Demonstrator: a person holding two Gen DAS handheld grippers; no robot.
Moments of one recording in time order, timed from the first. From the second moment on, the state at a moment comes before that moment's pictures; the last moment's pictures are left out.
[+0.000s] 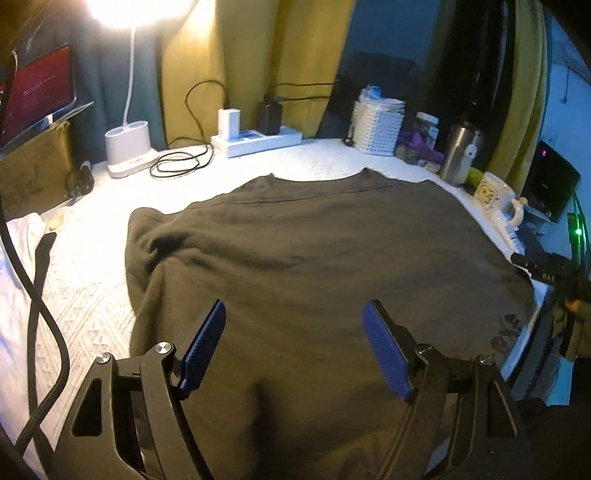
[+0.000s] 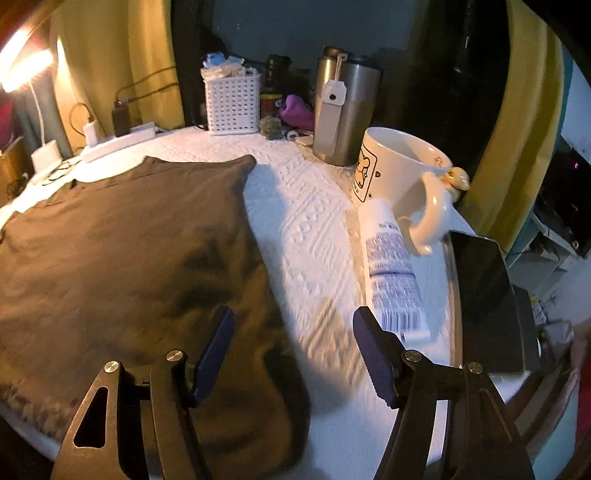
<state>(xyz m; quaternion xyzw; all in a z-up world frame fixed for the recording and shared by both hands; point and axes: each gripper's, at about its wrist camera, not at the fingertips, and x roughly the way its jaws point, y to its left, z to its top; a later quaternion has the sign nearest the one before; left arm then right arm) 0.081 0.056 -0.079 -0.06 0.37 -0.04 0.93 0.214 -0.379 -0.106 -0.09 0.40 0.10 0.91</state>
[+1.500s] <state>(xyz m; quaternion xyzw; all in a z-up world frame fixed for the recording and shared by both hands) 0.089 0.056 -0.088 -0.07 0.38 -0.06 0.92 0.205 -0.337 -0.131 0.02 0.43 0.19 0.88</state>
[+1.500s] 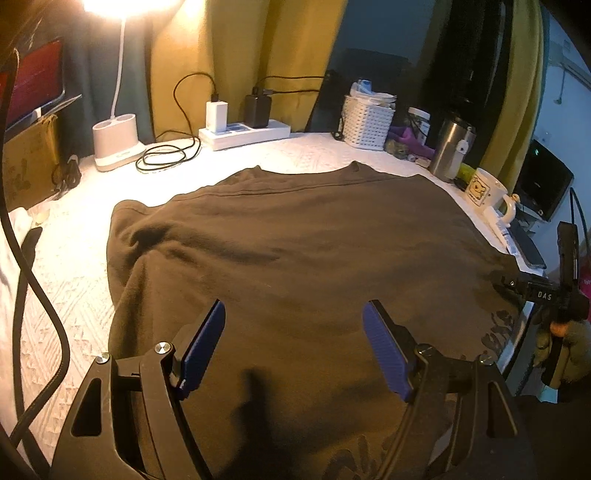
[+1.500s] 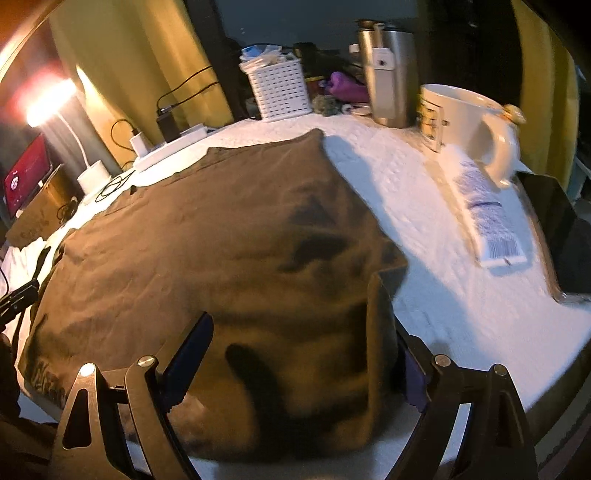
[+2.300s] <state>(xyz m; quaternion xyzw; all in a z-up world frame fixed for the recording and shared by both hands) 0.125 0.094 -0.096 -0.09 0.39 -0.06 0.91 0.245 -0.299 -0.119 0.00 0.44 0.20 0.88</state>
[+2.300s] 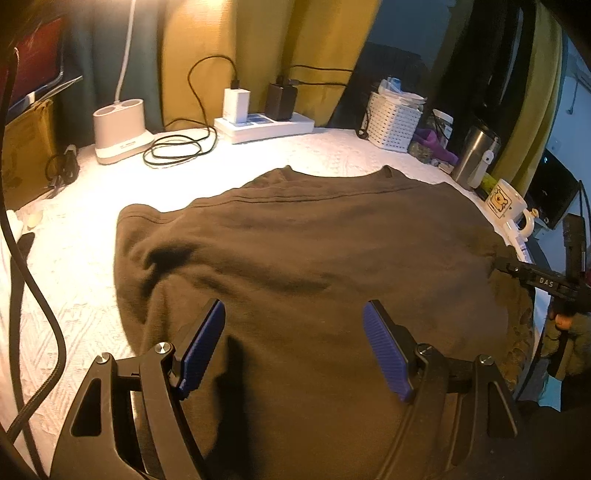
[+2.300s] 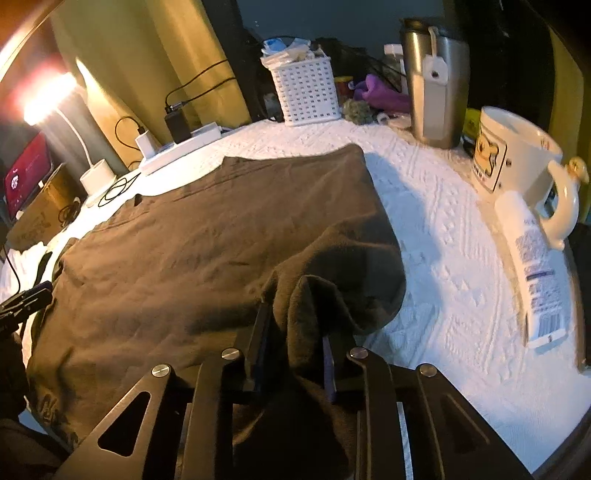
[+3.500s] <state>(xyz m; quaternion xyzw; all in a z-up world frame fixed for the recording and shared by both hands) 0.041 0.189 -0.090 -0.15 0.33 -0.01 0.93 0.142 -0.032 -0.093 -0.20 0.36 0.44 0.79</state>
